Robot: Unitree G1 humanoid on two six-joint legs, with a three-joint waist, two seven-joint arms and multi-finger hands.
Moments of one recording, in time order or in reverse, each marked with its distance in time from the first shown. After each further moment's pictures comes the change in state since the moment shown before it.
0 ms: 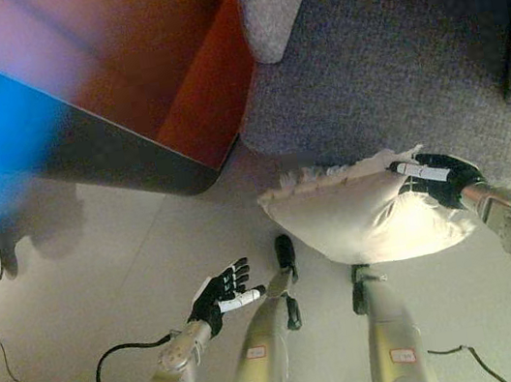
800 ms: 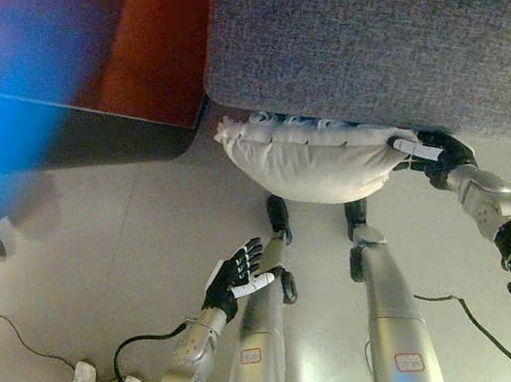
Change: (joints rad) left arm -0.024 -0.033 -0.063 -0.119 -0.030 -0.093 0.069; right arm -0.157 0.059 -0.006 0.111 0.046 0.010 -0.204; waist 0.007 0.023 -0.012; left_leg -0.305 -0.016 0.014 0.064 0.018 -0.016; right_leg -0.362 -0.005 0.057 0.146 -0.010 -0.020
